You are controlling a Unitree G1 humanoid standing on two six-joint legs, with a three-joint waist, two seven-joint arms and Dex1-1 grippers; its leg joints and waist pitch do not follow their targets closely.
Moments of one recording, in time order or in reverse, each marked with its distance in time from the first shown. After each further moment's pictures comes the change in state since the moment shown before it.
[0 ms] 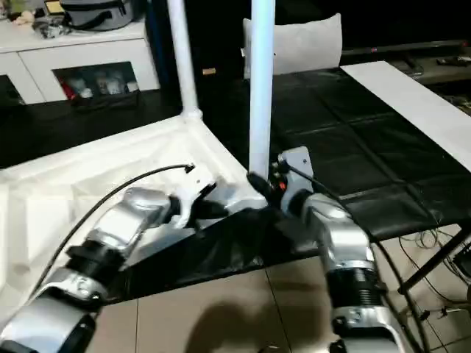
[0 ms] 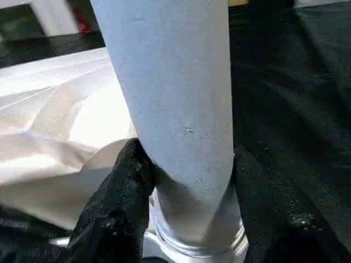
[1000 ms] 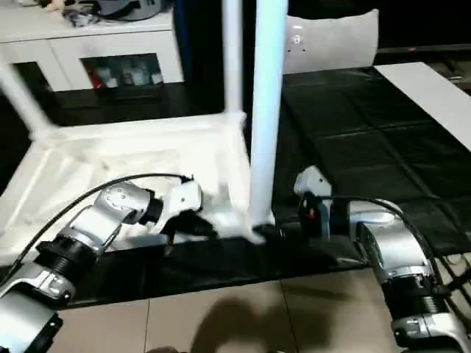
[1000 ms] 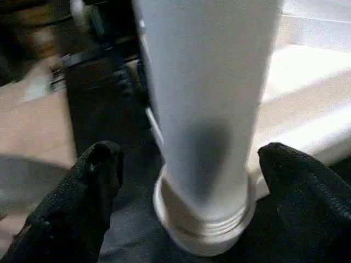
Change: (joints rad) left arm -0.002 0.275 -0.198 -0.020 0.017 -0.406 -0.523; right arm 0.054 -0.415 0.186 -0.034 0.085 -0.149 0.861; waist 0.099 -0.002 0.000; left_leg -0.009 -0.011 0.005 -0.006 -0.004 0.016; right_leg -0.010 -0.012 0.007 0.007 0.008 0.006
